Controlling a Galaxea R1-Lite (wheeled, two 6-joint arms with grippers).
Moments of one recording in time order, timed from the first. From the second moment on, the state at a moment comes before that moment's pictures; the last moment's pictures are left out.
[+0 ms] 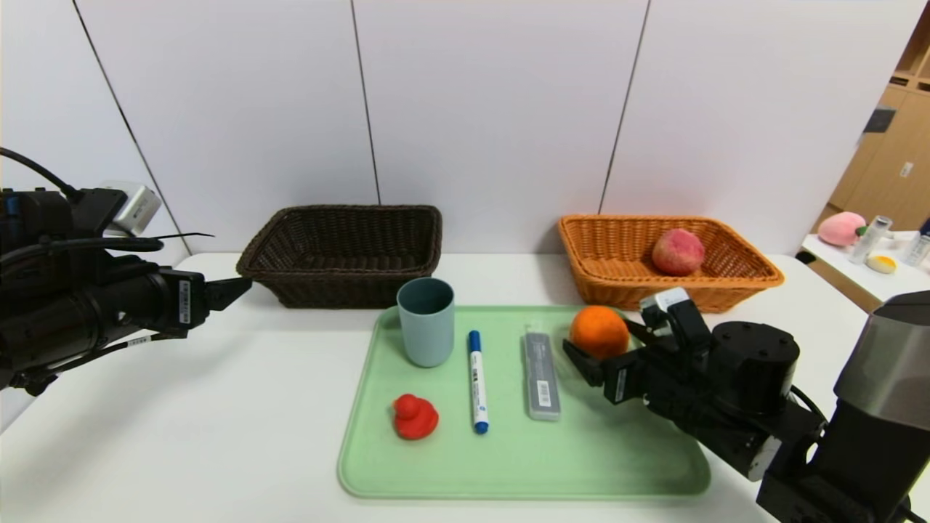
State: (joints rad) left arm -0.01 1.44 -0.70 -0.43 -0.04 0.08; right arm 0.42 2.06 -0.35 -1.52 -0.05 0.01
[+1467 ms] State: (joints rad) left arm 0.00 1.44 -0.69 -0.43 -0.04 0.08; right arm 0.44 2.02 -0.36 -1.52 -0.04 0.00
